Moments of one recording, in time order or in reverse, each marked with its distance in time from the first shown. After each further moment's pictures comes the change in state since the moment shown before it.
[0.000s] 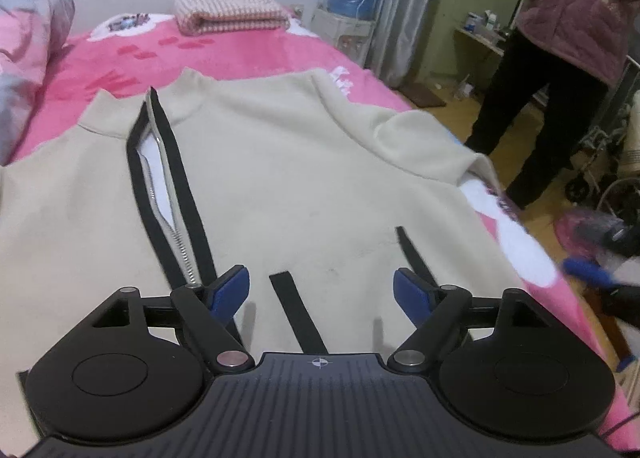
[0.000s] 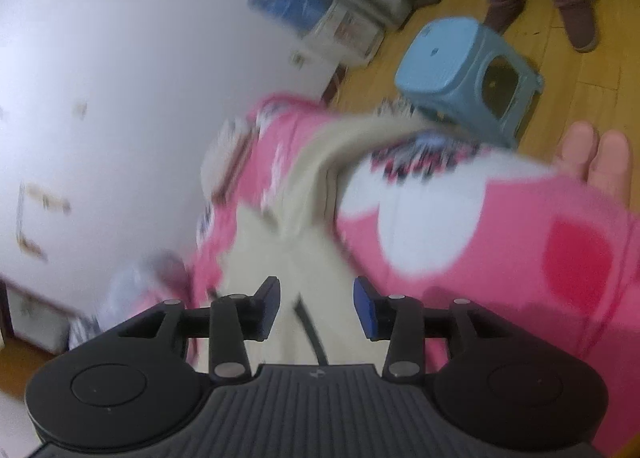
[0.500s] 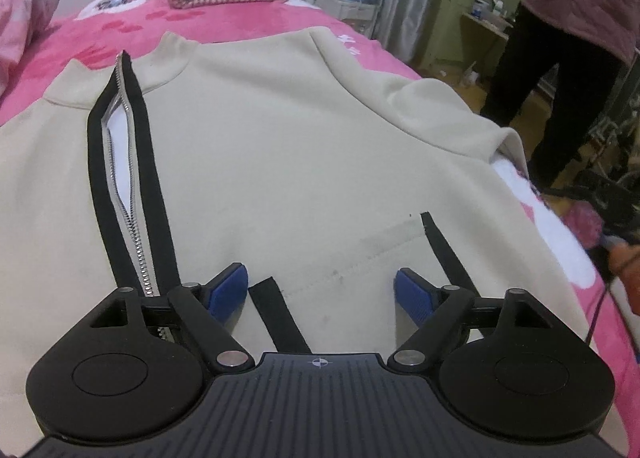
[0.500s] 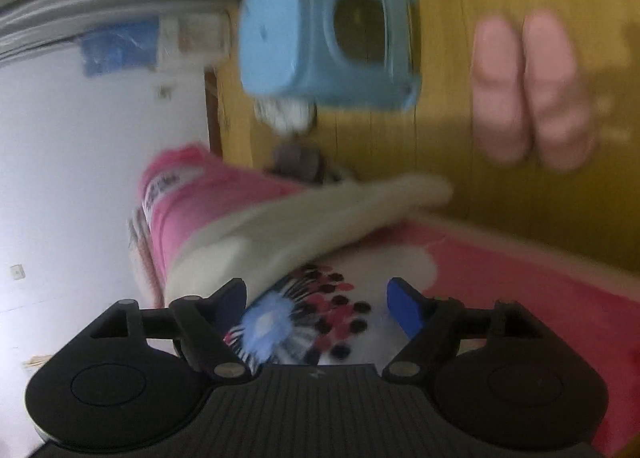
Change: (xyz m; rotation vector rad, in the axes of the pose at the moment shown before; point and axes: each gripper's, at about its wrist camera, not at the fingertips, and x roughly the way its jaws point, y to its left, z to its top) left arm 0.044 -0.002 -0.014 0.015 0.025 0.003; right arm 0.118 -0.168 0.137 0.551 0.191 -0.069
